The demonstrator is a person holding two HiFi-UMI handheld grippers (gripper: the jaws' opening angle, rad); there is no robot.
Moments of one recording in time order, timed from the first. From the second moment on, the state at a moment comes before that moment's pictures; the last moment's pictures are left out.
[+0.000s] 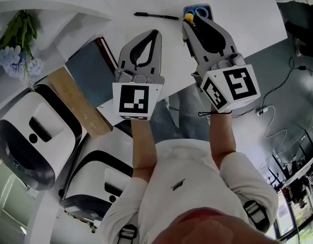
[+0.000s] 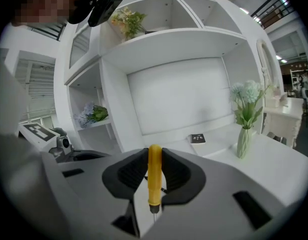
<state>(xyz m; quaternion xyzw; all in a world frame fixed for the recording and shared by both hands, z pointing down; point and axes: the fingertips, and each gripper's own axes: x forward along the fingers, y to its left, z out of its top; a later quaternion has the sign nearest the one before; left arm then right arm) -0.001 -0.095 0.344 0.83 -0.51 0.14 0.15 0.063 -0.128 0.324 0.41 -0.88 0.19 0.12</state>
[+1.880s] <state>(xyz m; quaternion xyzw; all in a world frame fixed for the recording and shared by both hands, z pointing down) 0.004 -0.109 0.364 0.82 -0.53 0.13 0.17 0.046 -0.137 0.350 0.37 -0.90 0.14 0.16</state>
